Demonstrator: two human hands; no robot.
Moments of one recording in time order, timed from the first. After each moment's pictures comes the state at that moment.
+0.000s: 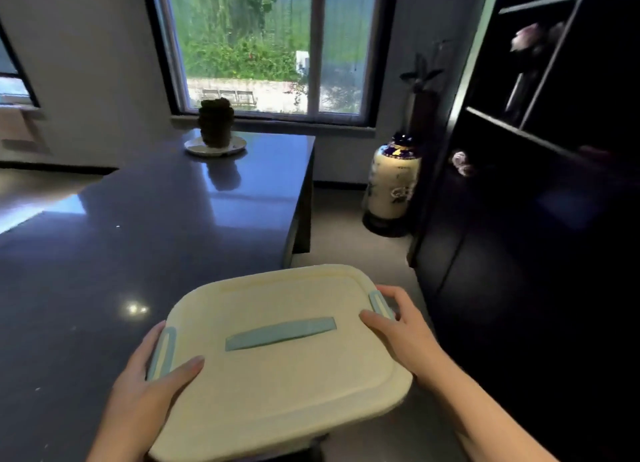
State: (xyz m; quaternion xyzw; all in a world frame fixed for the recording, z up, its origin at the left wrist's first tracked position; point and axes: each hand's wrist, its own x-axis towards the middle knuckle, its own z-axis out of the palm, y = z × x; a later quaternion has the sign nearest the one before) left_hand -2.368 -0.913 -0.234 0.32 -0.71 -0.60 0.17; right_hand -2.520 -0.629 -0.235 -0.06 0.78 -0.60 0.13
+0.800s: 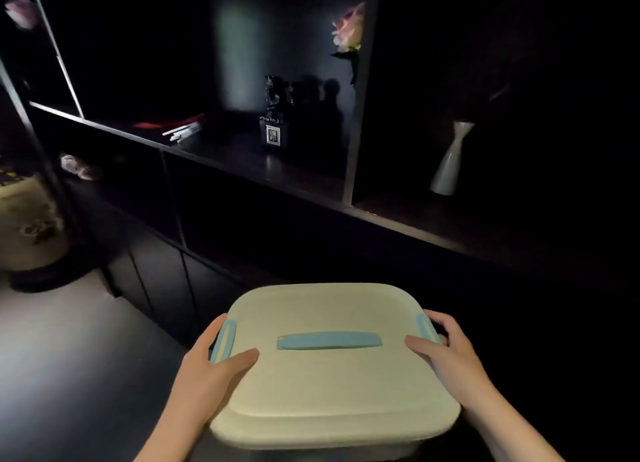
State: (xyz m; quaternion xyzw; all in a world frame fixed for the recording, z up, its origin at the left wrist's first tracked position) left_hand -2.430 -0.410 -0.247 -0.15 -0.76 -0.59 -0.24; right_hand -2.216 -0.179 -0.254 0.43 0.59 -0.63 -0.27
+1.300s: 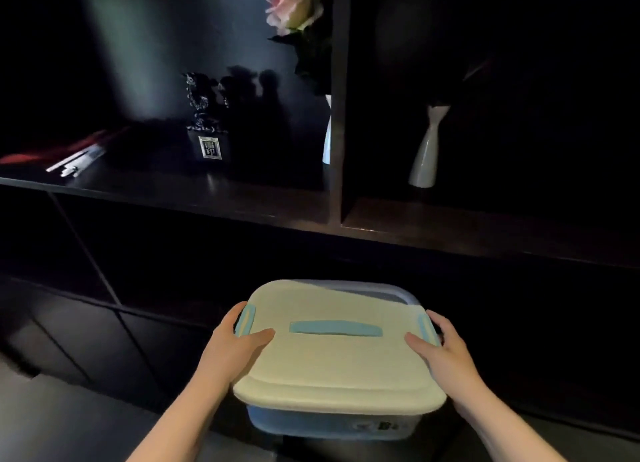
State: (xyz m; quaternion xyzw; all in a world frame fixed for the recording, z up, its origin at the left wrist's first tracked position) left_hand -2.564 -0.280 -0.267 -0.30 -0.78 -0.44 -0.31; right_hand -2.276 -0.153 -0.299 0.54 0.53 -0.55 -0.36
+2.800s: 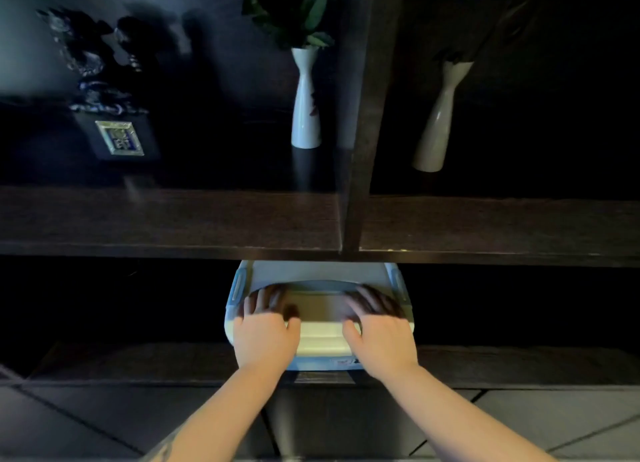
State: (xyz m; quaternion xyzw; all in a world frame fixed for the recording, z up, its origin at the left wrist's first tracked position) left_hand -2.593 -0.134 -0.332 -0.57 -0.81 -0.13 -0.03; right_hand -2.404 -0.103 -0.330 0.58 0.81 -0.08 -0.11
